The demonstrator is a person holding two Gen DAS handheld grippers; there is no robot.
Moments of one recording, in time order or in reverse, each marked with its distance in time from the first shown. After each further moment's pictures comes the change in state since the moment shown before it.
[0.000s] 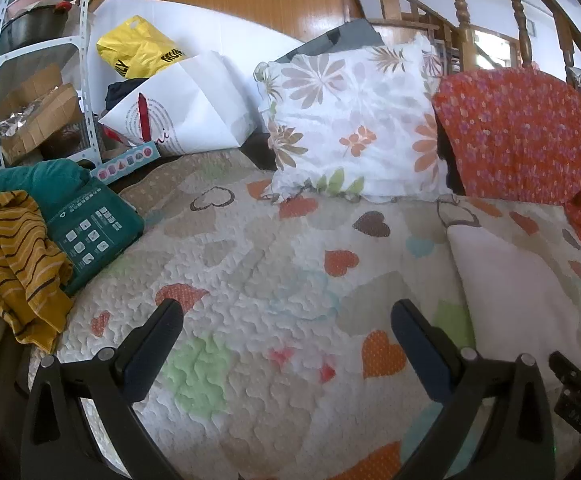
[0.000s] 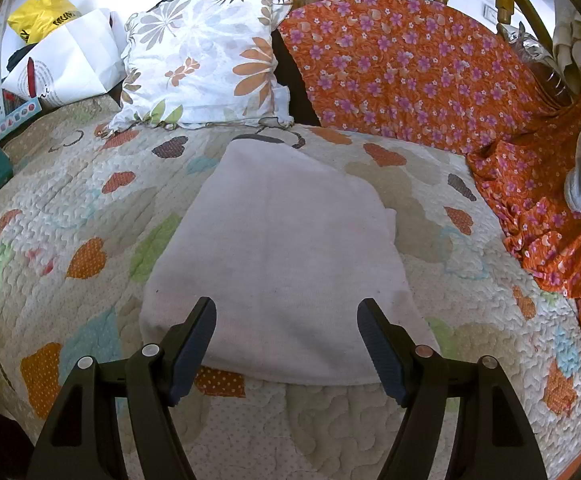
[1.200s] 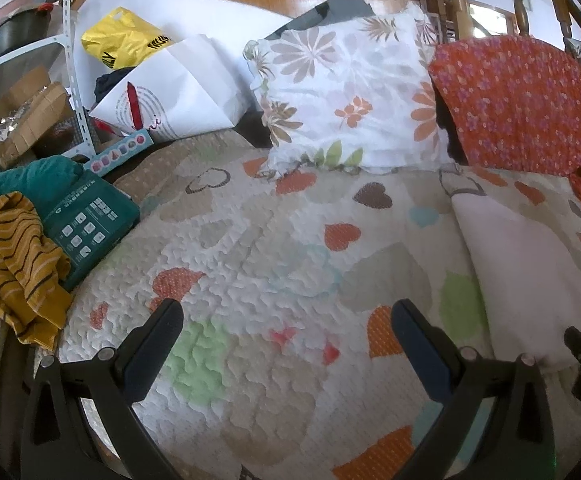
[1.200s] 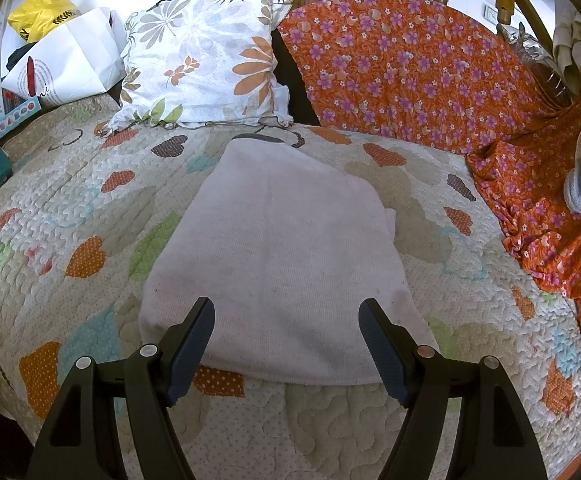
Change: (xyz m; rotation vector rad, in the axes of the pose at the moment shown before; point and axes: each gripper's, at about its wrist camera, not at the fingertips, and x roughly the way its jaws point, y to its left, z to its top) left arm 0.017 -0.007 -0.009 0.058 0.083 0.007; right arm 0.000 0.000 0.000 0.000 -0.001 -0.001
